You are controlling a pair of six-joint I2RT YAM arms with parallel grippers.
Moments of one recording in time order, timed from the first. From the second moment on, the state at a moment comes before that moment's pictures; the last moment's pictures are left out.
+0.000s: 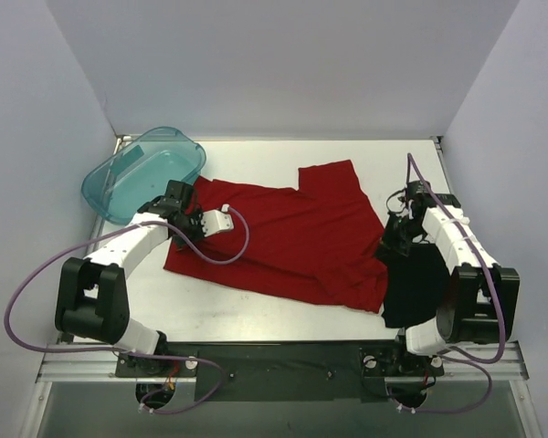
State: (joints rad) left arm -0.24 1.47 0.98 -0.66 0.10 1.04; right arm -0.04 1.43 0.99 -0.96 -0.25 0.41
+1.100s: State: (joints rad) left arm -0.13 1.45 1.12 -0.55 0.12 1.07; right arm 0.03 1.54 1.26 -0.99 -0.01 0.36
